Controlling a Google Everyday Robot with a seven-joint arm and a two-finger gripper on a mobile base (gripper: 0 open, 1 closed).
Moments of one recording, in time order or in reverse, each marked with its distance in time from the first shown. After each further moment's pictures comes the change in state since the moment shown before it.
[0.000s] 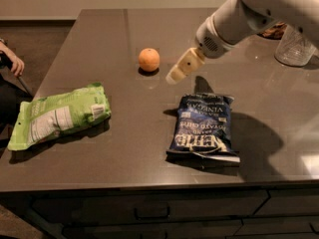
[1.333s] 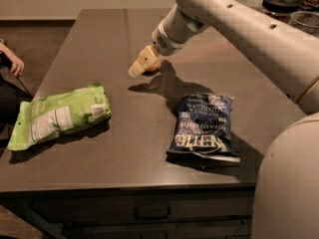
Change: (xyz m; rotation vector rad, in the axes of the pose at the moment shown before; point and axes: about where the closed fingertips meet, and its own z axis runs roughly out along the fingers) arm -0.073 -0.007 0.119 -0.074 0.001 0.087
